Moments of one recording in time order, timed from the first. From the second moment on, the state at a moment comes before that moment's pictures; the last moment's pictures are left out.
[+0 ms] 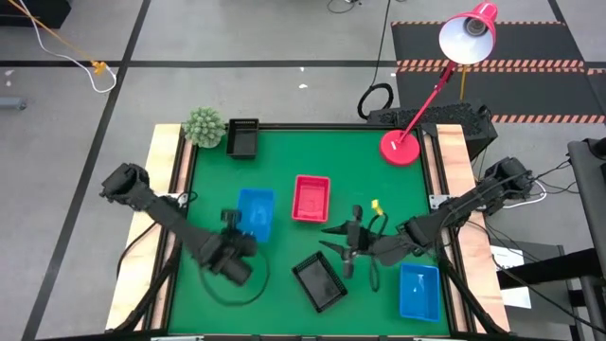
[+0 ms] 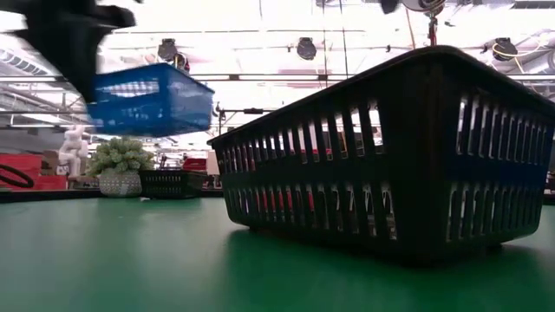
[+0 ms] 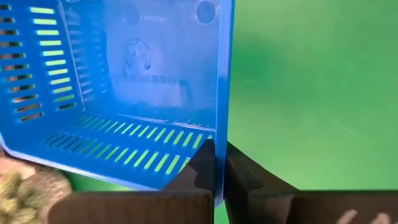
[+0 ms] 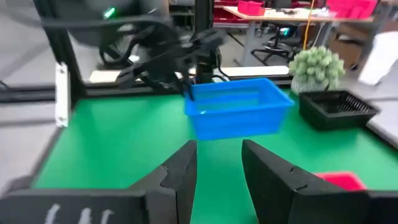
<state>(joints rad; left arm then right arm) -0.58 1.63 1.27 -1.31 -0.42 -0.51 0.50 1.44 0.92 0.19 0.68 0.20</state>
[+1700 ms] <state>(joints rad) -0.43 1.65 1.42 -1.13 -0.69 -0.20 0.25 1.79 1.22 0.06 0.58 -0.39</state>
